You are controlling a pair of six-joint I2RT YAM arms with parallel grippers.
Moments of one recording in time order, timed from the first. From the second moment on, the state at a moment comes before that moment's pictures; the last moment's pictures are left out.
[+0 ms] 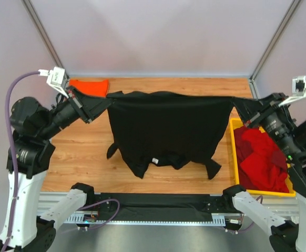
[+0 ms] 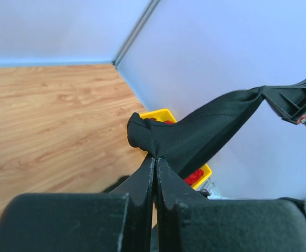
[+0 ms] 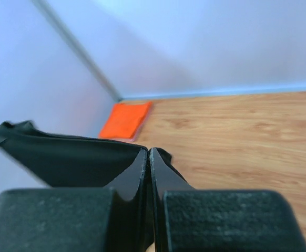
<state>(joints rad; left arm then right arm) -0.27 0.87 1.50 -0.57 0.56 -0.66 0.35 0.82 1.69 -0.81 -0.10 0.48</state>
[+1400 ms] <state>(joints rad) -0.32 1.86 1.51 -0.40 0.37 -0.56 -0.06 1.82 1.54 -0.53 -0.09 0.50</state>
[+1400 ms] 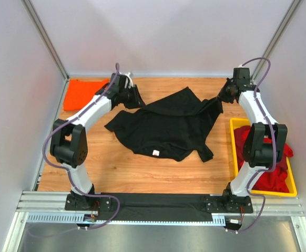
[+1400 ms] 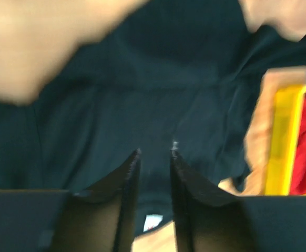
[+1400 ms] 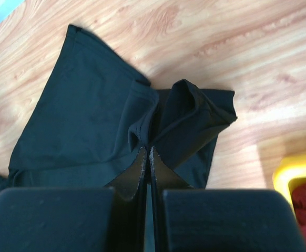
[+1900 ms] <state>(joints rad) -0.43 1.90 1.27 -0.61 0.08 -0.59 -0.02 1.62 1.36 -0.55 -0.13 0.53</state>
